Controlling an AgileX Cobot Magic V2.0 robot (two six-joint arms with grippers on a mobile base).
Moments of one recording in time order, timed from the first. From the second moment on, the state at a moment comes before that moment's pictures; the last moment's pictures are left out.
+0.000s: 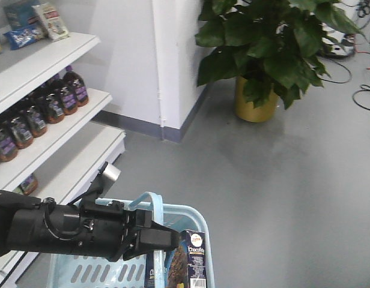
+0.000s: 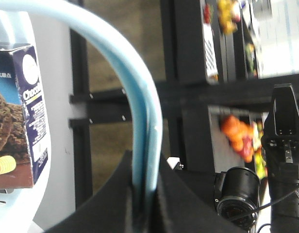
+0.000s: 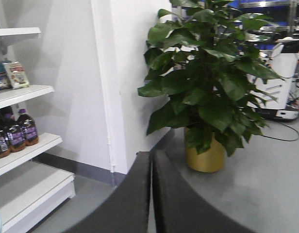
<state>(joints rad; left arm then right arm) -0.39 1.54 -0.65 -1.68 0.88 0.97 0.06 -0.01 0.03 -0.02 0.06 0.02</state>
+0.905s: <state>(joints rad) -0.39 1.54 -0.65 -1.68 0.87 0.97 0.06 -0.01 0.03 -0.02 0.06 0.02</state>
